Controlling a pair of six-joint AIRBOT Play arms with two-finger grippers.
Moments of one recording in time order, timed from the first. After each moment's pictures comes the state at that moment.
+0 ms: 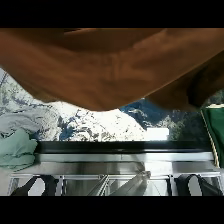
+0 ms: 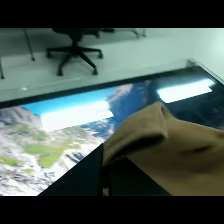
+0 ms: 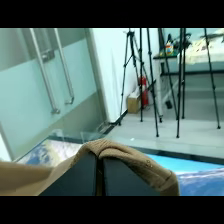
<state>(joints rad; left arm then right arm) 0.53 -0.91 1.93 0.60 -1.46 -1.22 -0.58 -0.59 1.35 -0.25 1.12 0.97</state>
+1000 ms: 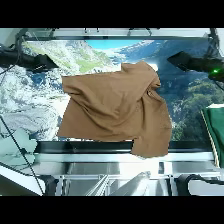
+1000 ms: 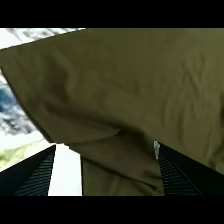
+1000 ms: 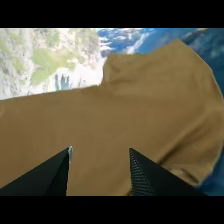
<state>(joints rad) 0.28 -1.85 1.93 0.92 -1.40 -1.19 -0.26 -1.49 1.36 -0.48 0.96 0.87</state>
